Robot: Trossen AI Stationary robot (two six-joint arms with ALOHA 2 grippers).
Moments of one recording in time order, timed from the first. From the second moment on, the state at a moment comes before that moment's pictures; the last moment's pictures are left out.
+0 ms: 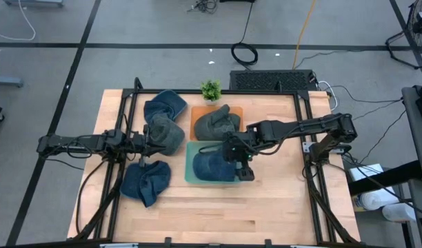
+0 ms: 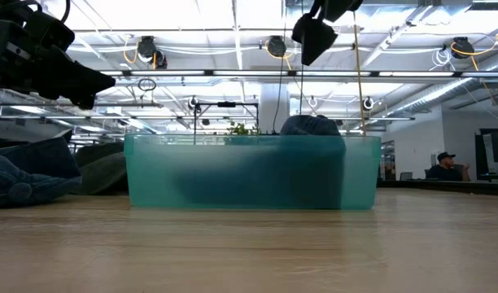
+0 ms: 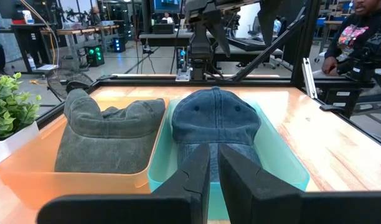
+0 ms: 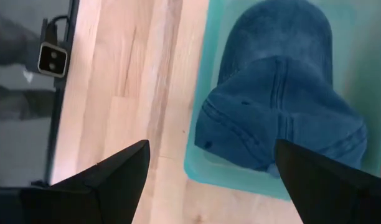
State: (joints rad) left arm 0.00 0.14 0.01 0.06 0.02 0.00; right arm 0.12 1.67 1.55 -1.00 -0.24 0.07
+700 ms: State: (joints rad) left arm 0.00 0.14 0.01 0.06 0.02 -0.01; right arm 0.12 1.67 1.55 -0.90 -0.23 -0.09
